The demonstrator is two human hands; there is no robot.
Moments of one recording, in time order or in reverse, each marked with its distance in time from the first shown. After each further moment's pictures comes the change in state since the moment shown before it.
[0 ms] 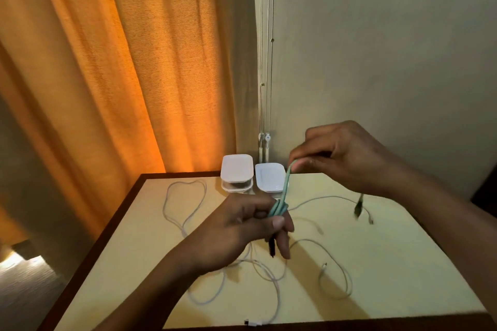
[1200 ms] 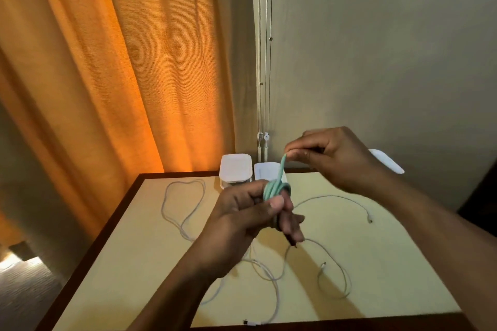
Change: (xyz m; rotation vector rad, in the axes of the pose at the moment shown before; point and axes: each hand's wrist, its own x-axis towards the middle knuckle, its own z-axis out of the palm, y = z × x) left_hand 0.012 -0.004 0.020 -0.428 0.143 0.191; right_hand 0.000 0.008 0.021 0.271 0.094 0.225
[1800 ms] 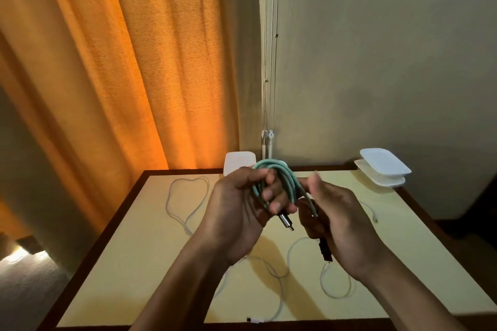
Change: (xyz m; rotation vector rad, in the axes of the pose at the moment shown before) left_hand 0.015 0.021 0.014 -0.371 0.267 -0.173; right_hand -0.071 -0.018 0.066 0.756 0.135 0.344
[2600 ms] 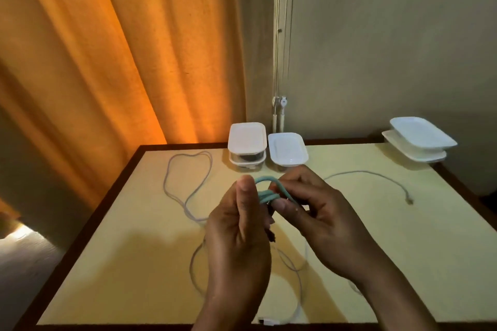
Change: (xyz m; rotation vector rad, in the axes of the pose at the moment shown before) left_hand -0.004 -0.078 -0.064 0.709 0.533 0.378; right_hand 0.029 0.077 0.020 -0.379 -0.139 -0.103
